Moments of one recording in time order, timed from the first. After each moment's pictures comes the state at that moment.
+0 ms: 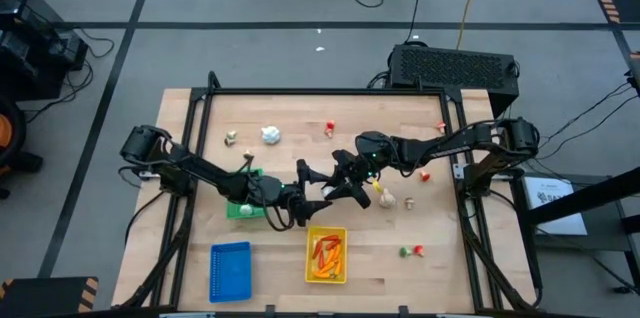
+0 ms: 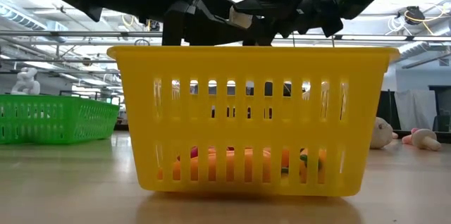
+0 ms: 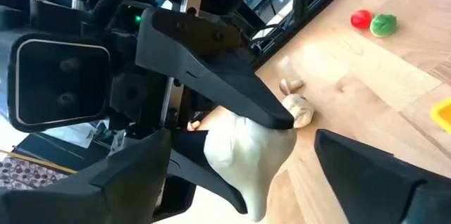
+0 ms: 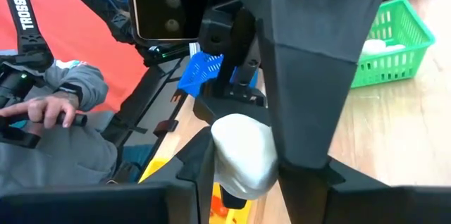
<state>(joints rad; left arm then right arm) -0.25 1.68 0.74 0.78 -0.35 0.77 -0.08 1.61 0.84 0.45 -0.57 0.33</state>
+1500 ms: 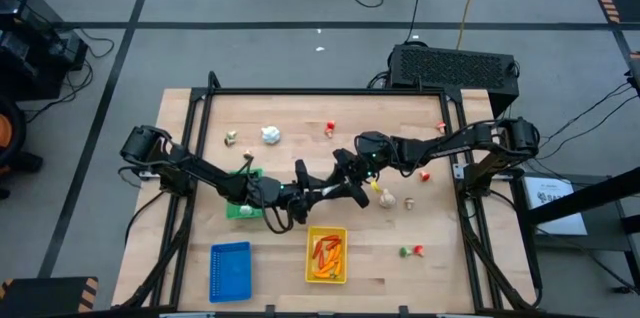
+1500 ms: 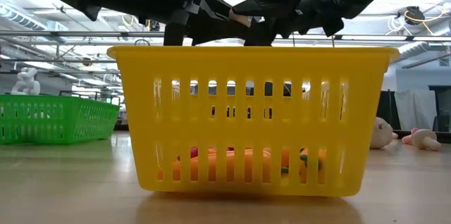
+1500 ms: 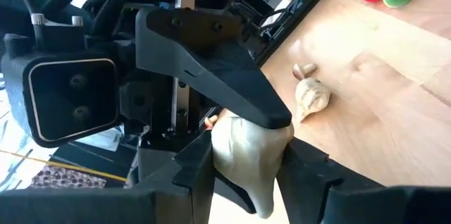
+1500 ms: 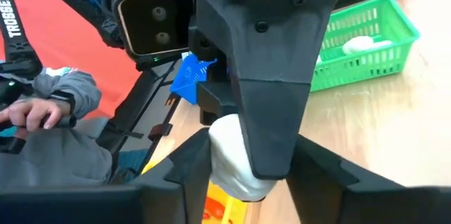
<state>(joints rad) -0.26 1.68 0.74 0.80 -0.40 0.90 -0.08 1.61 0.84 0.44 -0.53 0.35</state>
